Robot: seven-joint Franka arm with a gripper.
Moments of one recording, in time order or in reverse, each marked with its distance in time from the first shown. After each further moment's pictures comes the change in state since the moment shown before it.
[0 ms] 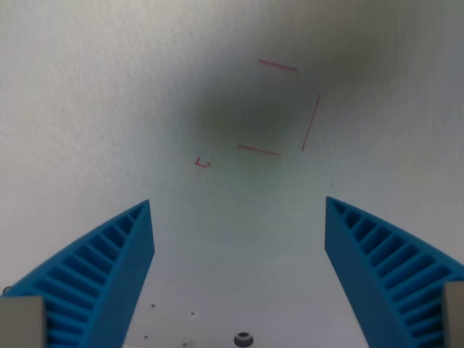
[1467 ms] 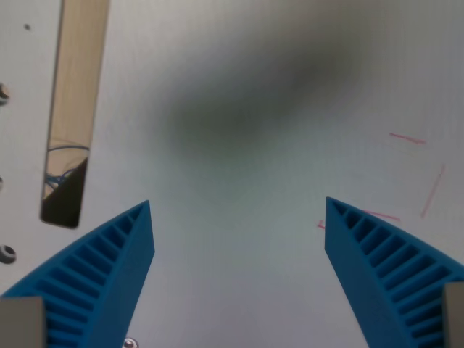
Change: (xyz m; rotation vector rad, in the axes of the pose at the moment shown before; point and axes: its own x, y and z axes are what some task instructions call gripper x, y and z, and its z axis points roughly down) arm 0.054 -0.103 -0.001 -0.001 0.026 -0.019
